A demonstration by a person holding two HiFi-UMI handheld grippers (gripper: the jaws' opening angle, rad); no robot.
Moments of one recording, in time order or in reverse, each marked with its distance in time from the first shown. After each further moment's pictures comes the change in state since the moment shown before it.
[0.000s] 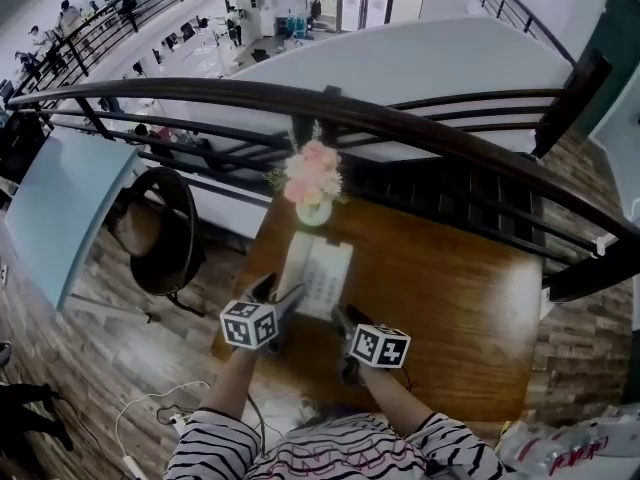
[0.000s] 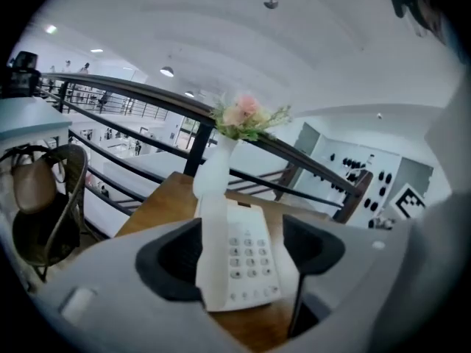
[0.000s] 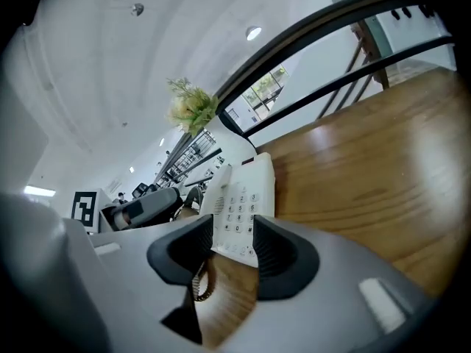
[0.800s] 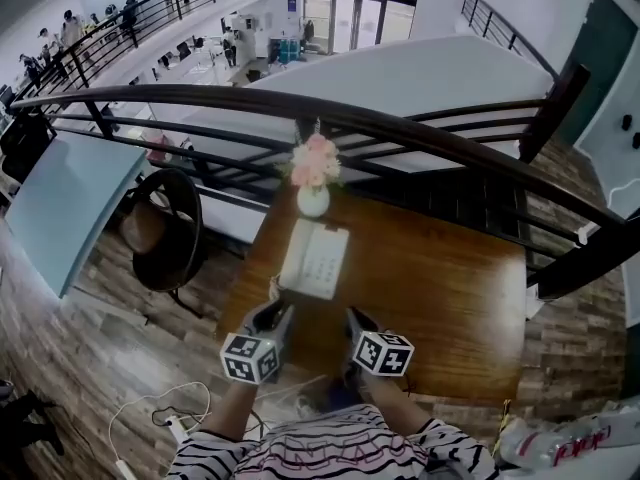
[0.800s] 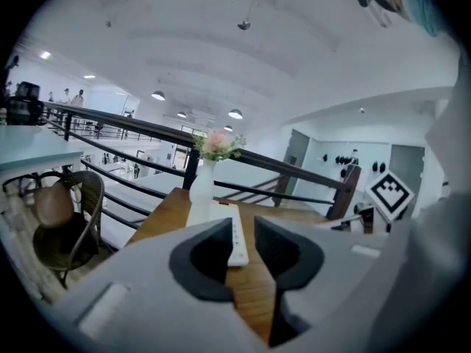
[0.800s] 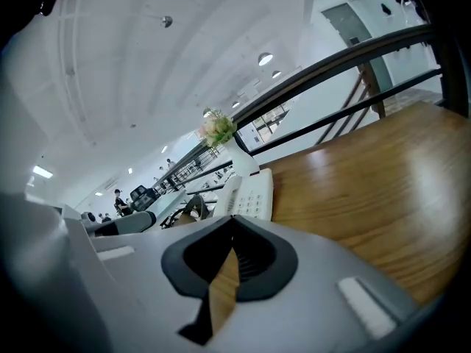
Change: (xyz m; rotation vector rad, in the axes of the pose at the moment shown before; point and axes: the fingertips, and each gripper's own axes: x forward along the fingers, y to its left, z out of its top) left arm -0.153 -0.089 -0.044 0.128 -0.120 0.019; right arm -0.105 0.047 -0.055 -0.107 -0.157 -0.031
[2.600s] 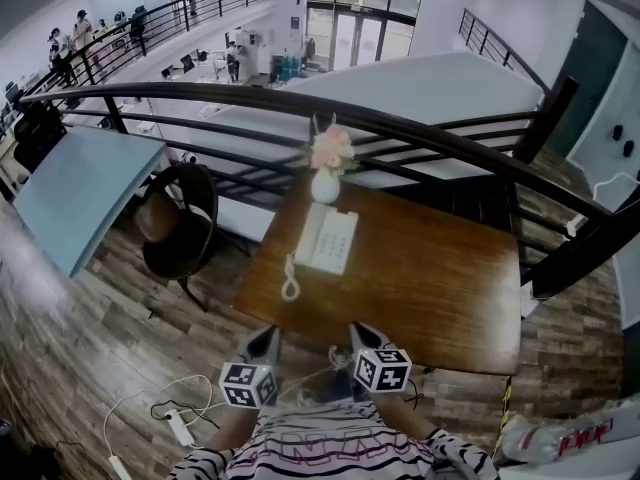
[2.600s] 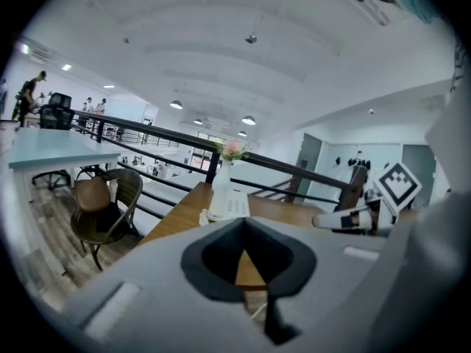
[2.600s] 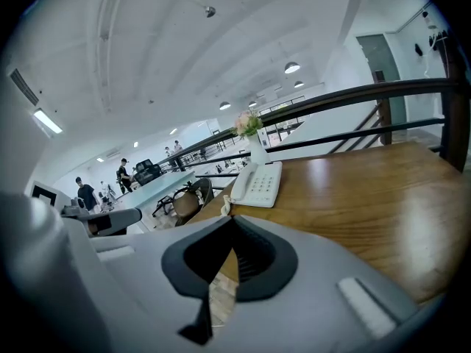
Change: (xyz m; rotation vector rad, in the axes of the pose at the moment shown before) left arm -0.191 -0.016 -0.079 -0.035 -0.039 0.125; right arm -0.105 0.083 -0.114 -0.241 0.027 -0.050
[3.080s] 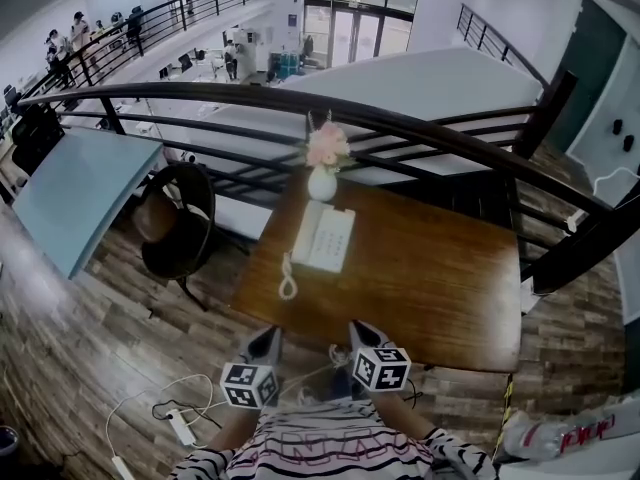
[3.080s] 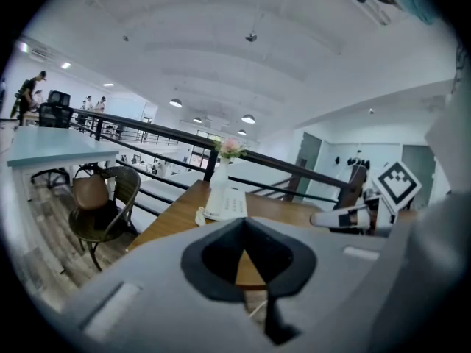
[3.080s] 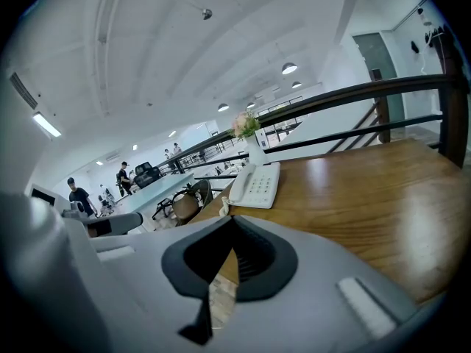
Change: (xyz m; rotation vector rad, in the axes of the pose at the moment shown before) left arm 0.008 -0.015 -0.003 -0.002 0.009 -0.004; right arm -0.005 -0.010 0.005 0.018 -0.015 0.002
